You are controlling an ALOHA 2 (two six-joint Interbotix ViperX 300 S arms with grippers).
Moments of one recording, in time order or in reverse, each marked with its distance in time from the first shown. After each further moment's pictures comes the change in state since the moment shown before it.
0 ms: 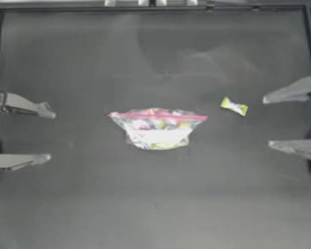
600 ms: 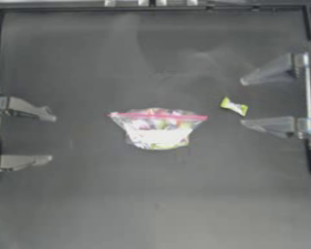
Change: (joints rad) left arm 0.032 -0.031 0.044 0.000 0.051 0.000; right arm -0.077 0.245 -0.305 -0.017 0.403 -0.002
